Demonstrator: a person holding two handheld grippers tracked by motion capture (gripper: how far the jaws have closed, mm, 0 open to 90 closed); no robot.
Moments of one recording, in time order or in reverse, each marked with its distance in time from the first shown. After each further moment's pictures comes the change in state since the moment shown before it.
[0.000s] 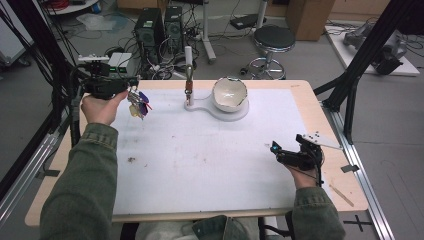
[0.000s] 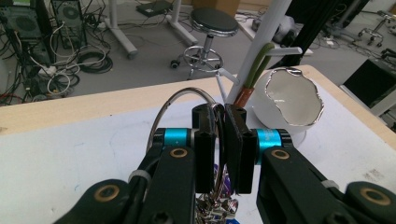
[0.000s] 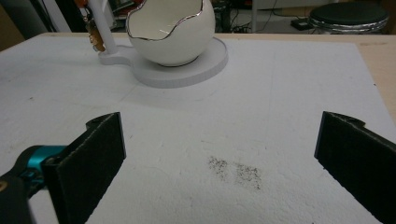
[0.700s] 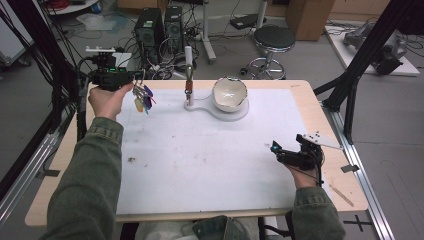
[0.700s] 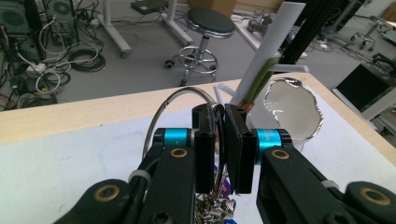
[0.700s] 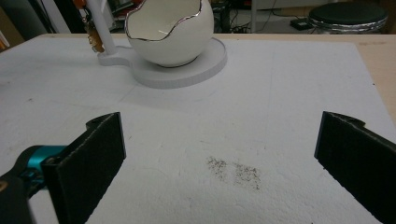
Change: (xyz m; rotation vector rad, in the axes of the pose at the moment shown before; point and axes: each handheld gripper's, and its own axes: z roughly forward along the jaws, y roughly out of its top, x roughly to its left) left arm 0.002 0.017 0.023 0.013 -0.029 -0.021; right arm -0.001 0.000 0.000 -0.003 -0.003 0.007
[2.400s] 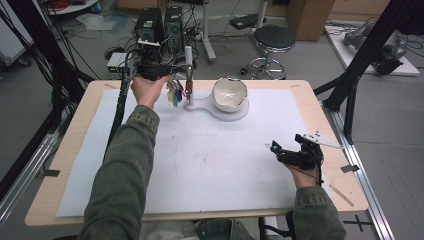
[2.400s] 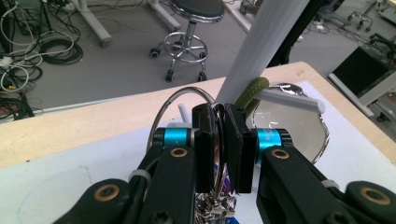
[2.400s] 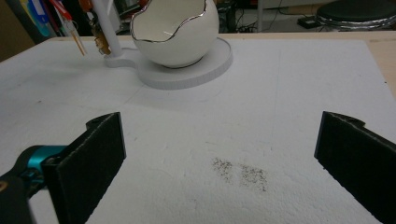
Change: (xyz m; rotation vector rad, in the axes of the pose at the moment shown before) left arm -0.035 0.011 0.106 0.082 -0.026 0.022; right arm -0.002 -0.001 0.002 -0.002 0.030 0.017
